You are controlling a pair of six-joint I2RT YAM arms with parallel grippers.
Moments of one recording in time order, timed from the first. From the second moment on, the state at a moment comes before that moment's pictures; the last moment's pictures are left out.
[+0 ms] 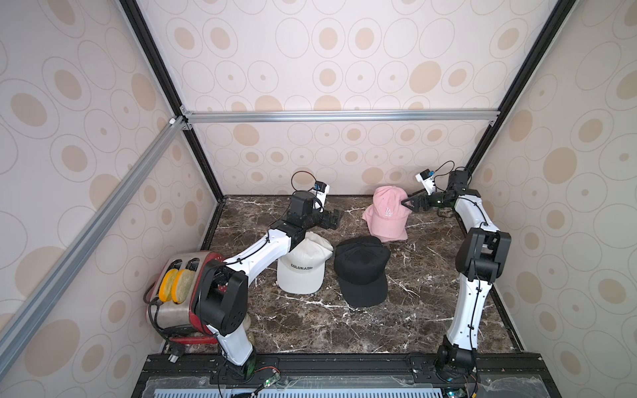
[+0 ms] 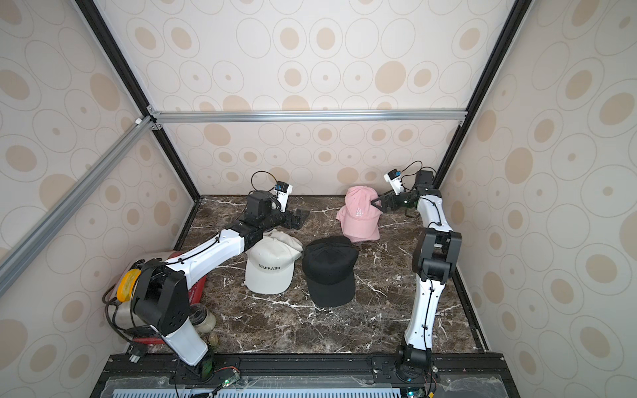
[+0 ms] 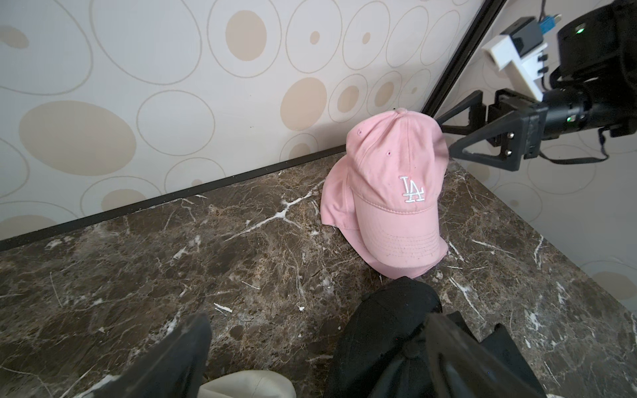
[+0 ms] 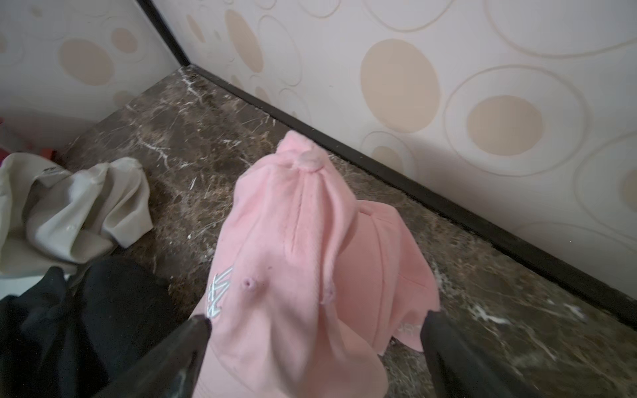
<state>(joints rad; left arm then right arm) -0.48 1.71 1.32 -0.02 0.16 -0.14 -0.10 2.24 2.02 -0.58 -0.82 -0.44</state>
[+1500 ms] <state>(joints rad) -0.48 1.66 1.30 -0.02 0.14 -0.26 -0.06 2.08 1.05 0.70 -0.91 0.63</state>
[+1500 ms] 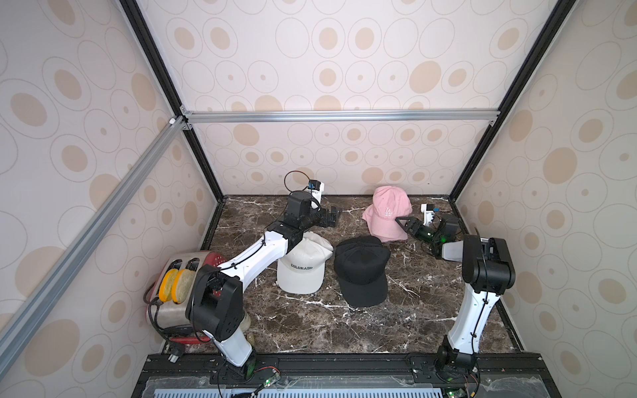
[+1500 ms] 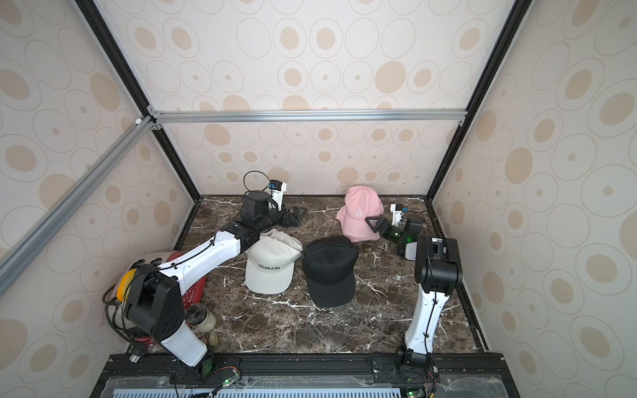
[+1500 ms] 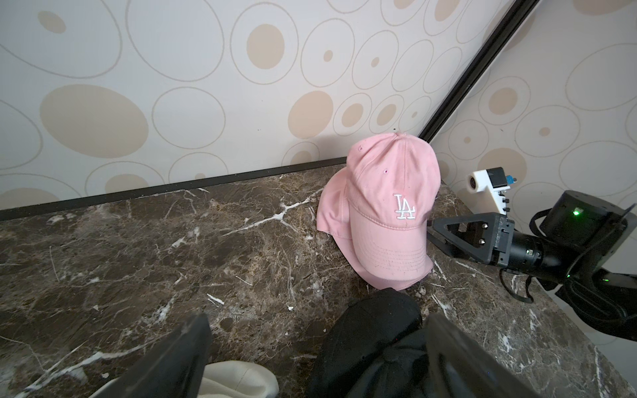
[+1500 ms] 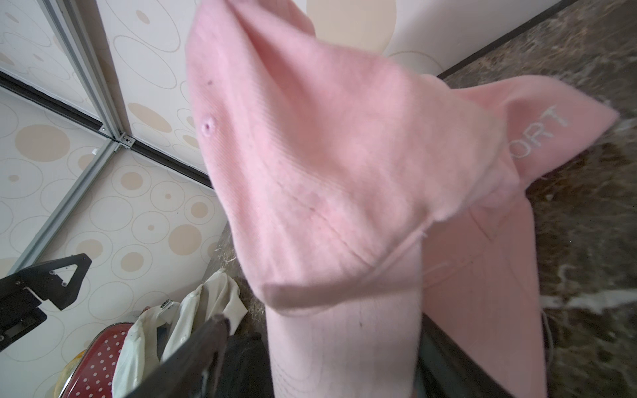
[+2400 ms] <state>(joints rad) -0.48 1.67 1.30 -0.02 0.13 -0.26 -0.06 2.16 1.05 0.85 -0.98 0.71</state>
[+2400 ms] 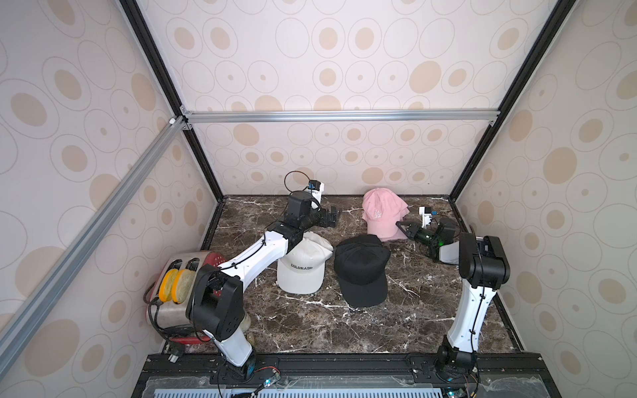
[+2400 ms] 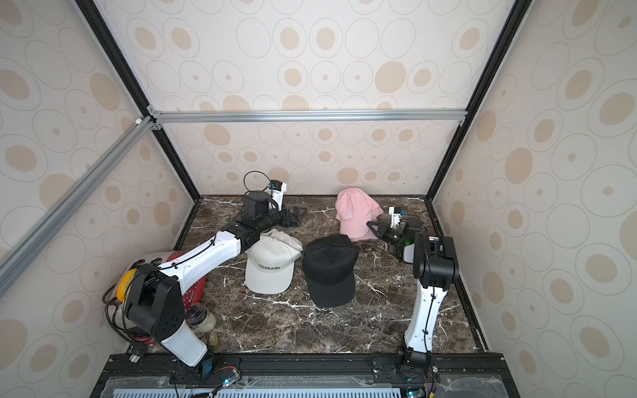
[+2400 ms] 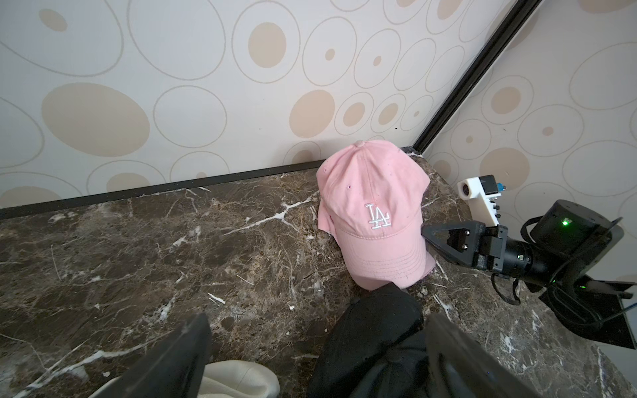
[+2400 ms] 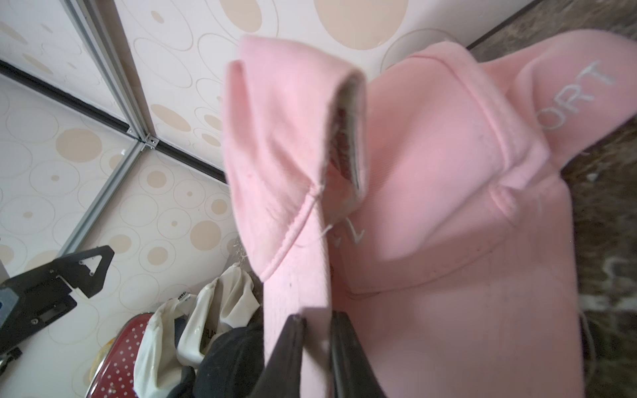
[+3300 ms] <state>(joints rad) -0.48 1.68 1.30 -0.02 0.15 -0.24 -0.04 2.14 1.18 0.88 -1.10 0.89</state>
